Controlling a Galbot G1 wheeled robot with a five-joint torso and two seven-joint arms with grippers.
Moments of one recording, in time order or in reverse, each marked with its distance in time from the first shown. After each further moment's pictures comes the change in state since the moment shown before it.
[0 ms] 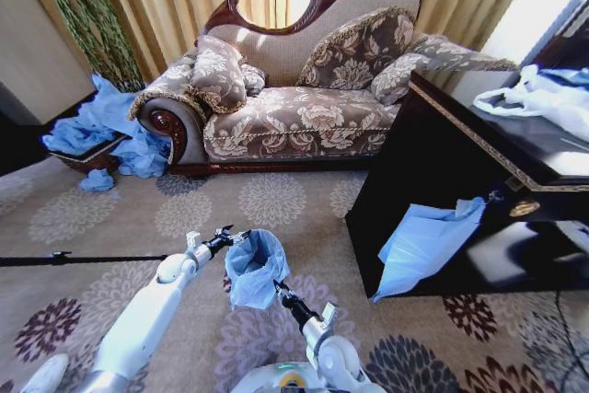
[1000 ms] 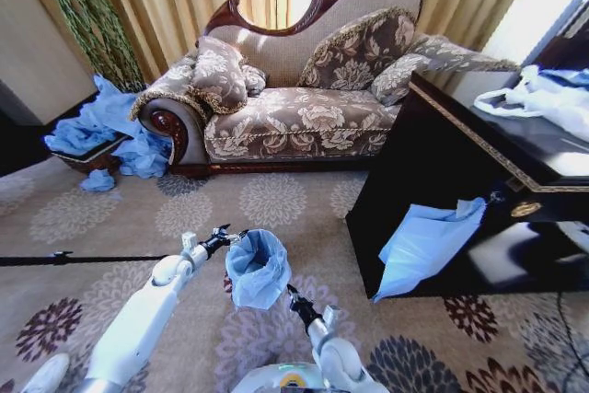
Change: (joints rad) left arm 0.042 0.028 -0.034 -0.082 0.009 -0.002 -0.002; right arm -0.044 -0.059 0.002 -0.006 -0.224 0.057 0.103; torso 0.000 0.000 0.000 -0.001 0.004
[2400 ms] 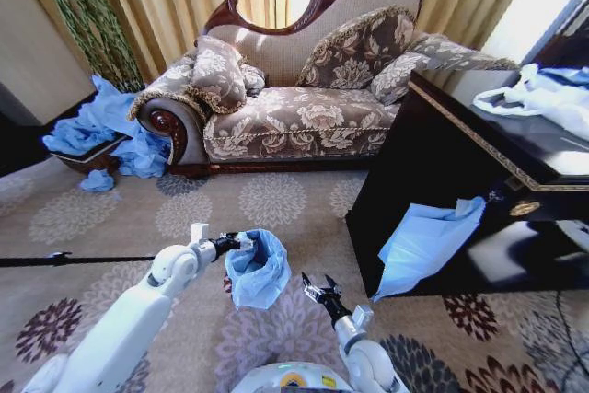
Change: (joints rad) left arm 0.068 0.098 0.086 -0.471 -0.365 0.528 -0.593; right arm -0.081 -0.026 0.182 0.130 -0.041 0.055 -0.041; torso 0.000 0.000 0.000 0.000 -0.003
